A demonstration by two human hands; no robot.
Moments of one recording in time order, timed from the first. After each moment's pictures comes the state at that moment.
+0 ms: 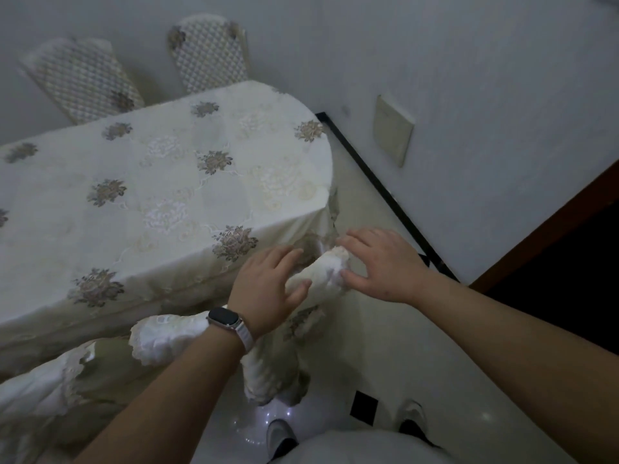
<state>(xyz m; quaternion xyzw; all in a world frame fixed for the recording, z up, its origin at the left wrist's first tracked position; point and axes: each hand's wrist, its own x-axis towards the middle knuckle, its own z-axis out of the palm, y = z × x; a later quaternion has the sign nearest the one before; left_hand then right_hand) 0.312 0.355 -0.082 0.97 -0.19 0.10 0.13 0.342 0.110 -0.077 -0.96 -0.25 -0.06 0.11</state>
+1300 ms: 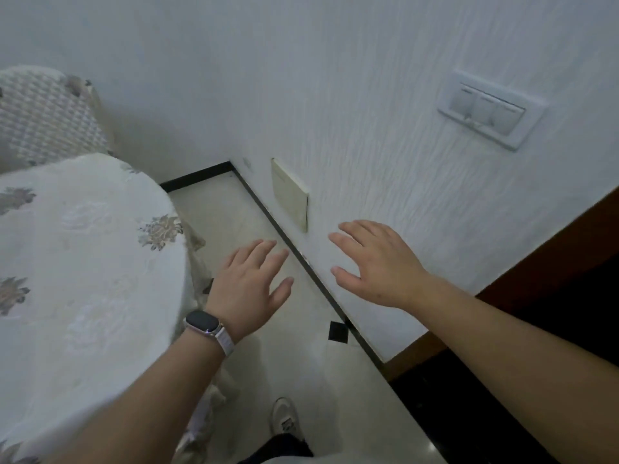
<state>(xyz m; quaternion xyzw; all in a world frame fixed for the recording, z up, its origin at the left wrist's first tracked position) 0.648 0.045 -0.056 0.94 -0.29 0.14 0.10 0.618 -0.204 -0.022 -0.99 -0.15 -0.07 0.03</state>
